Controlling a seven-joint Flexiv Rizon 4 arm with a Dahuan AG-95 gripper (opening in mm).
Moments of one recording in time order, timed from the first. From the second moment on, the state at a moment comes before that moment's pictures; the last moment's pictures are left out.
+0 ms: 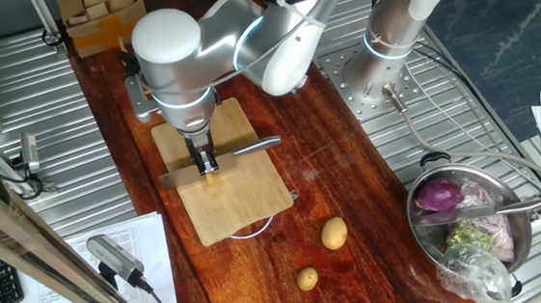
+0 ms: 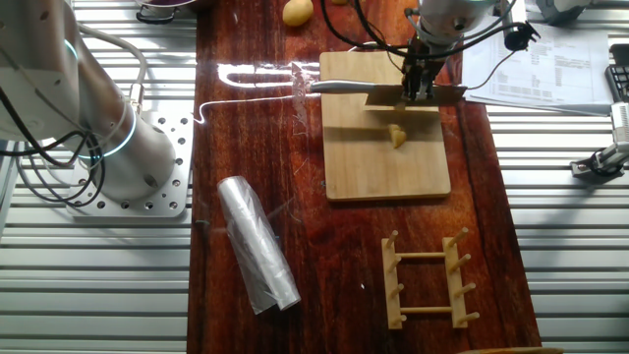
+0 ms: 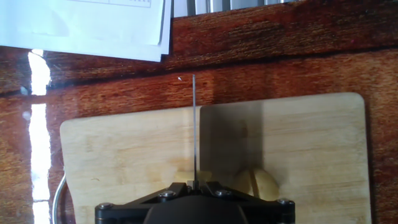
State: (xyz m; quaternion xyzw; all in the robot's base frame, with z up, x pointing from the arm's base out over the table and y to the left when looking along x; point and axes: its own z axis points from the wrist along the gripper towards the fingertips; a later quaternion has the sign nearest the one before) arm 0.534 0.116 0.075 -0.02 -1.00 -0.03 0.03
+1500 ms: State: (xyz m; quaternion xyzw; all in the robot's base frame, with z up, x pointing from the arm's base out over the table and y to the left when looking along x) arm 0.541 0.116 0.072 -0.01 -1.00 -0.02 0.03
